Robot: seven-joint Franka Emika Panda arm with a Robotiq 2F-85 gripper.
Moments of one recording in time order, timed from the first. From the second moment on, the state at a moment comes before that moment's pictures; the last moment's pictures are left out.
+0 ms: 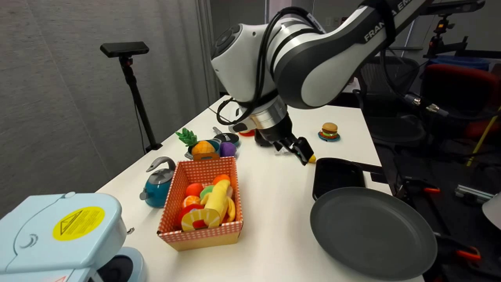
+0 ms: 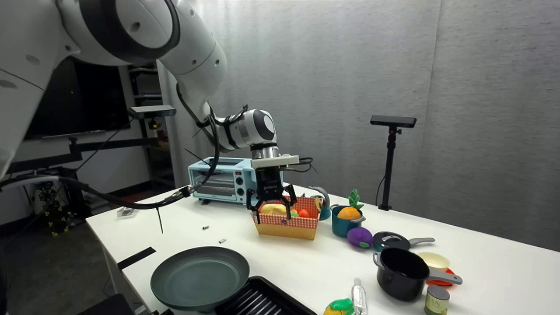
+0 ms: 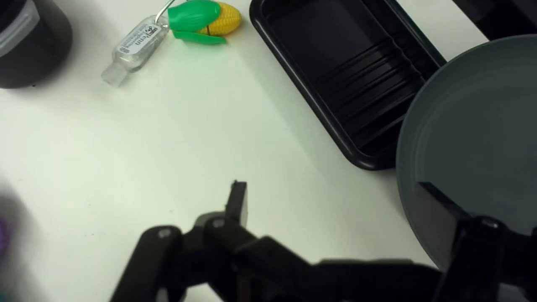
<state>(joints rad) 0.03 0.51 0.21 -1.78 -0.48 1.82 -0.54</state>
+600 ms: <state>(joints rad) 0.01 0.21 0.14 -2.09 -0.42 1.94 -0.70</state>
